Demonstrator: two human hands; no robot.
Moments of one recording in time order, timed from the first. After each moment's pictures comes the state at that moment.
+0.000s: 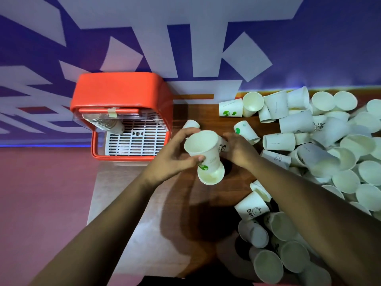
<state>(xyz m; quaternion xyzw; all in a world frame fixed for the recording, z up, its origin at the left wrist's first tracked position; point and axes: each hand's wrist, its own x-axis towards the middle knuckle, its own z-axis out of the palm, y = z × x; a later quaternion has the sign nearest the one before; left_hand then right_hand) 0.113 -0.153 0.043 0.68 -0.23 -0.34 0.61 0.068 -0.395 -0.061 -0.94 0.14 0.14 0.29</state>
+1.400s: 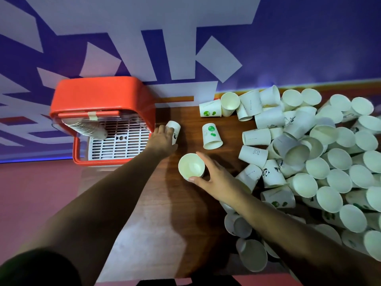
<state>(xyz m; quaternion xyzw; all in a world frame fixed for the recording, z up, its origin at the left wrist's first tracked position) 0.175 -0.197 -0.055 0.94 -0.27 -0.19 0.06 -0.033 -0.330 0.005 -0.88 0.16 0.12 0.42</state>
